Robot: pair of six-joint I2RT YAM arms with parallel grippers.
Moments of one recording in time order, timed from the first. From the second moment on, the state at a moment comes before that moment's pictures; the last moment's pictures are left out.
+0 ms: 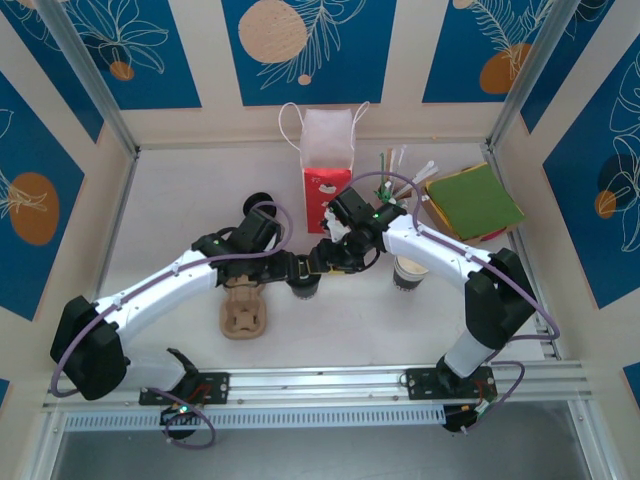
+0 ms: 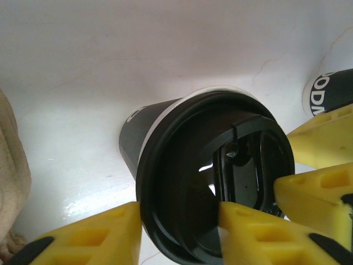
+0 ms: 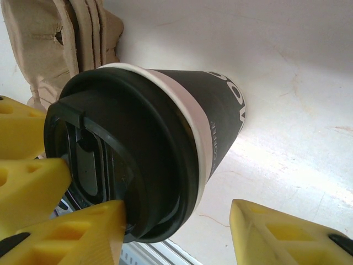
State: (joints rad) left arm -0.71 1.33 0.99 -0.68 0.18 -0.75; right arm 0.69 1.62 1.24 -0.81 -0.45 0.55
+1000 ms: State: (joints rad) left arm -0.72 1.37 1.01 -0.66 0.18 -0.74; right arm 0.67 1.62 1.22 -0.78 -0.47 0.52
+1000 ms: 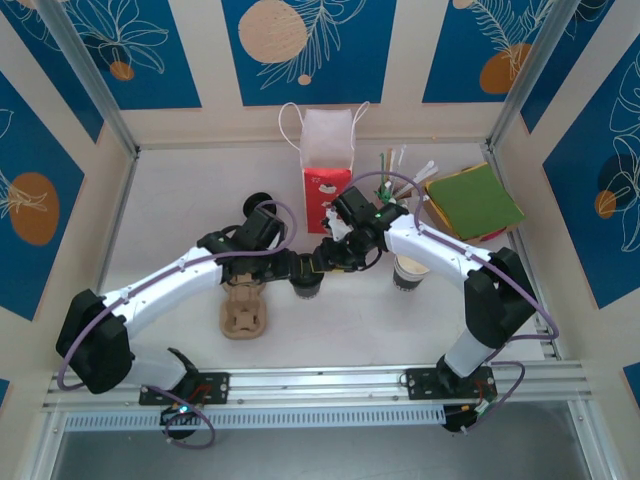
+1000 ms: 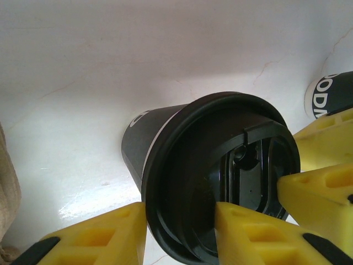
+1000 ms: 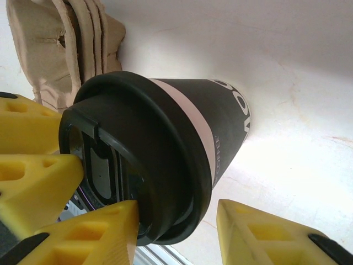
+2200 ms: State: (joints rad) left arm -0.65 1.38 1.11 -0.75 0.18 -0.67; right arm 0.63 1.67 1.32 -0.84 -0.46 0.49
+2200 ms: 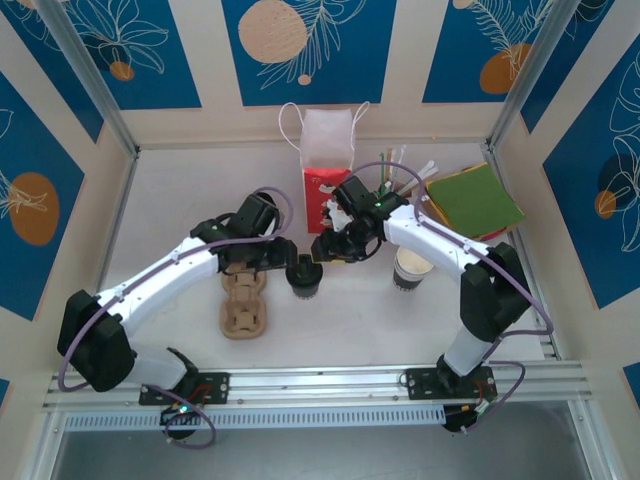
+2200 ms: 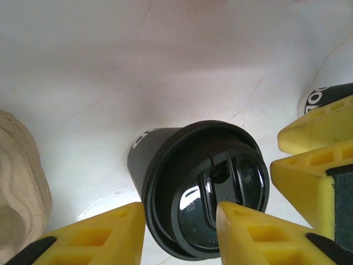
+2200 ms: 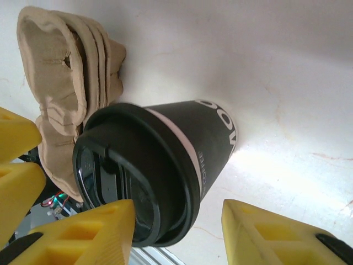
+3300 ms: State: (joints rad) left arm -0.64 1.40 1.00 -0.63 0.22 -0.64; right arm 0.63 1.72 1.30 -0.75 -0.51 0.48
